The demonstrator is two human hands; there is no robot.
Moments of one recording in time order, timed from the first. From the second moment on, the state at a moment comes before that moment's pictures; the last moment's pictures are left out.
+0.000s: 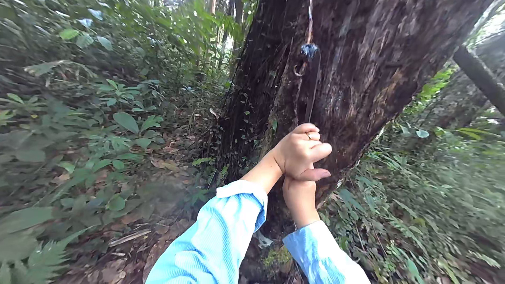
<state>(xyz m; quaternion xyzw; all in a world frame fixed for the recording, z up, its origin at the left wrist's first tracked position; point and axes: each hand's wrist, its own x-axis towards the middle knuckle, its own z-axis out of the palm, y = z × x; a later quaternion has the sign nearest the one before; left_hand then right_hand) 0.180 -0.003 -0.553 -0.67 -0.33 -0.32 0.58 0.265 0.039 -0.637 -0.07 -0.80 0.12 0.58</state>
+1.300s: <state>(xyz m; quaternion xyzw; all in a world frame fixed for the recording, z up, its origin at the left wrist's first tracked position) 0.257 0.010 -0.637 -0.63 -0.33 -0.42 0.56 0.379 0.043 -0.703 -0.04 -0.84 0.08 0.54</state>
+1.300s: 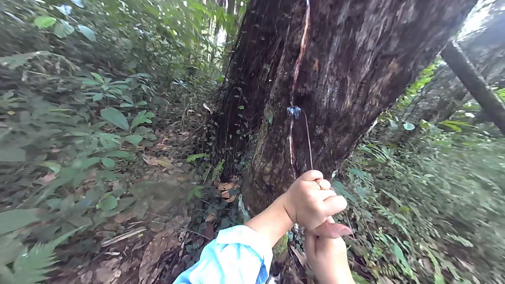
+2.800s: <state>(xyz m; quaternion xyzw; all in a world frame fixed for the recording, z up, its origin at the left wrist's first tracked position) 0.206 -0.046 -0.530 -0.64 -0.30 -0.25 0.66 0.270 0.023 -0.631 0.06 -0.71 0.14 0.69</state>
